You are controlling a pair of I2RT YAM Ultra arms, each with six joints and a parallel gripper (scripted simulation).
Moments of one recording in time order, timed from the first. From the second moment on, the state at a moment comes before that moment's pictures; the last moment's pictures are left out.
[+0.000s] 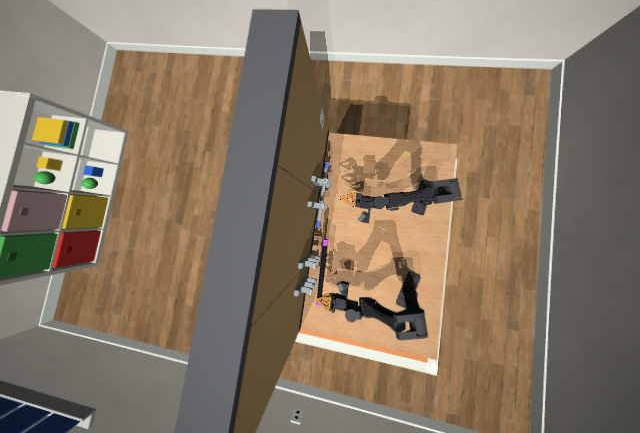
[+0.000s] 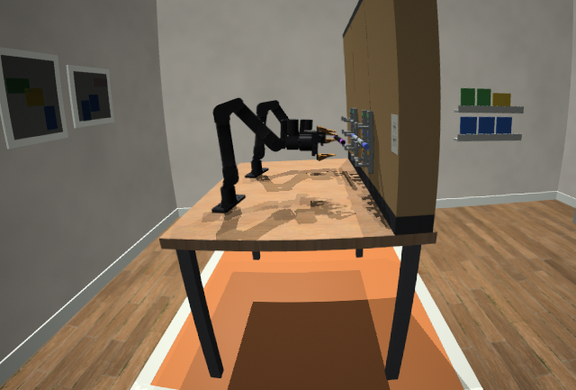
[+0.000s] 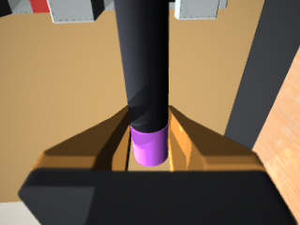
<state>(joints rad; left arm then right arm) 0.51 1.72 0.70 0.93 0.24 1.60 0.49 1.51 0.65 0.81 0.29 -1.58</state>
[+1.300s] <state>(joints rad) 0.50 1.82 0.83 0.93 0.23 1.60 0.49 1.51 0.65 0.81 0.29 -1.58</state>
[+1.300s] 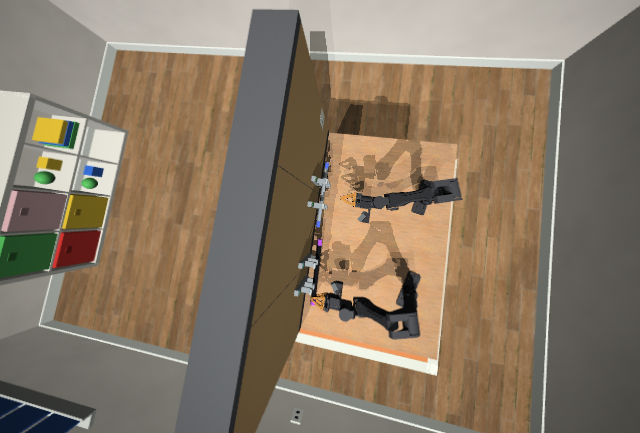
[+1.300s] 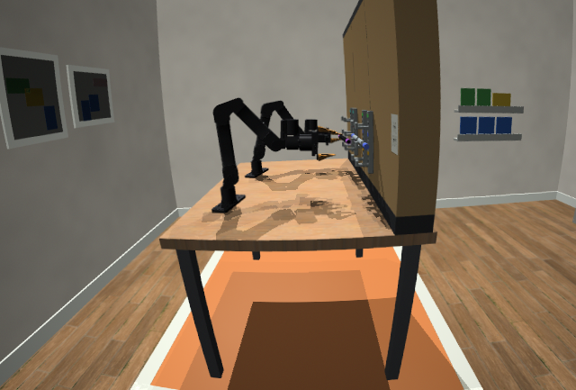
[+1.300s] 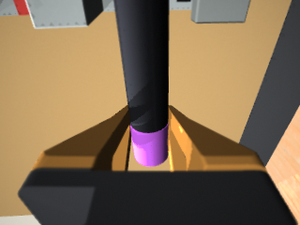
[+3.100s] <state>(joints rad) 0.47 1.91 0.94 0.89 0.21 1.60 0.49 1.51 0.65 0.81 0.29 -1.58</state>
